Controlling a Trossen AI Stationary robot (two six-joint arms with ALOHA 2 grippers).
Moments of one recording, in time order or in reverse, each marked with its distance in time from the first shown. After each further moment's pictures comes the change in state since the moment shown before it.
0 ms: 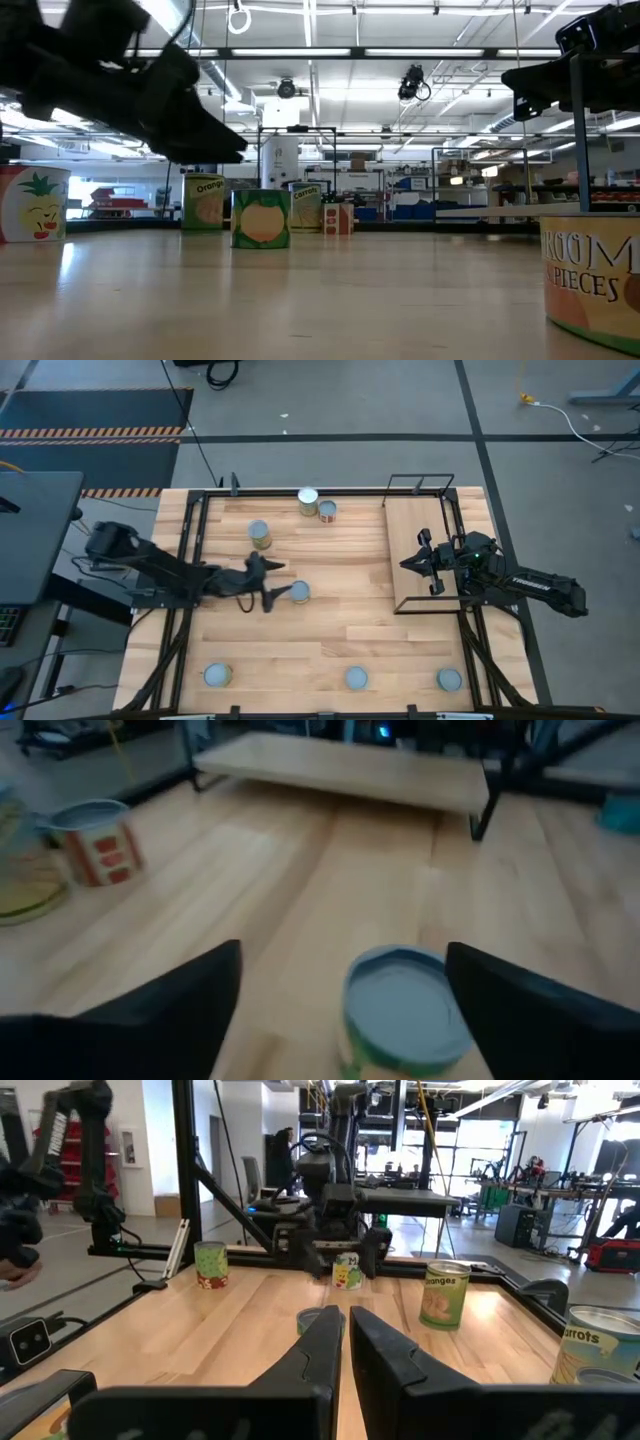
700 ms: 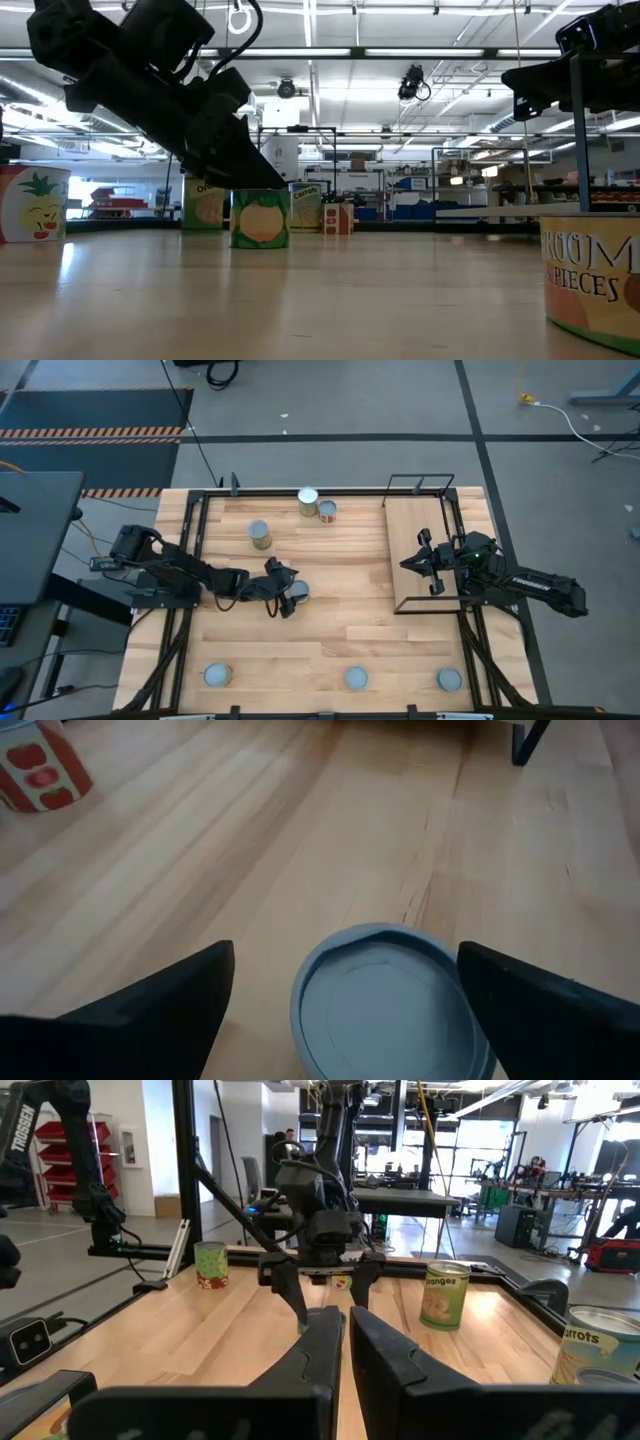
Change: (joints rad) left arm -0.004 0.188 0.248 -0.318 0.008 -0.158; right arm 0.000 0.000 0.000 0.000 0.000 0.000
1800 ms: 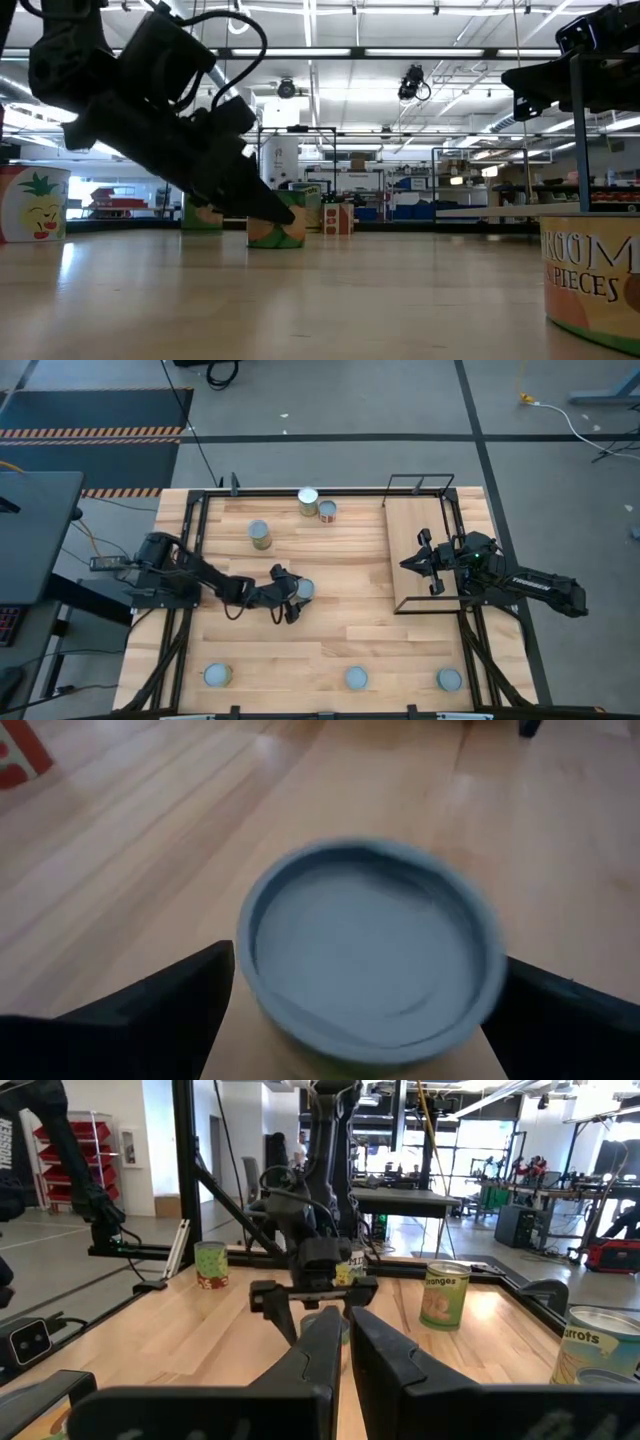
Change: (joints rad) left arm -0.029 0.221 -0.001 0.250 -0.043 0.017; right arm 0.000 0.000 0.000 0.000 0.000 0.000
